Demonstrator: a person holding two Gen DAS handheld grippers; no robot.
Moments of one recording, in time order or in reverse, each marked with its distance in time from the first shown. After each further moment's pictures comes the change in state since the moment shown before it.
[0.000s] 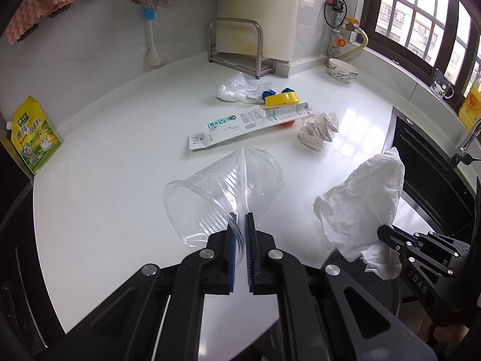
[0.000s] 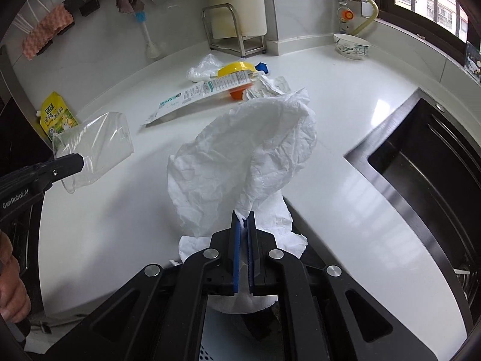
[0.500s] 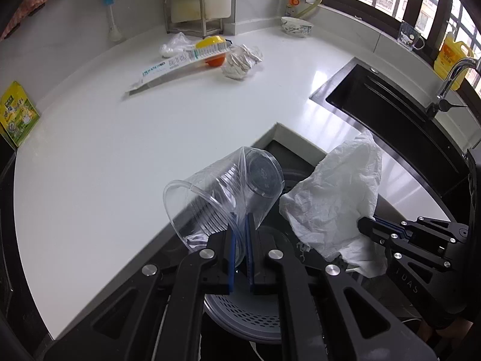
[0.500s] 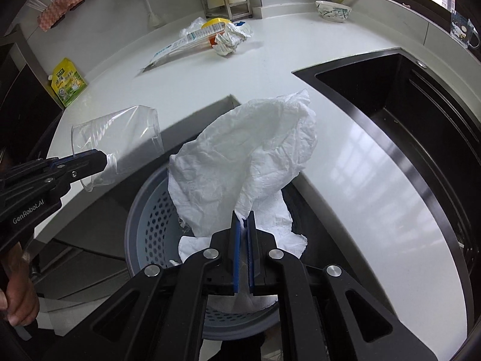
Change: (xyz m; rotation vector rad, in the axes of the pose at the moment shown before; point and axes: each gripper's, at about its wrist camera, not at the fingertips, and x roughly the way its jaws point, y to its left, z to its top) left arm -0.014 -0.110 -0.089 0.049 0.113 -0.048; right arm -0.030 -0.060 -0.094 -0.042 0.132 0.043
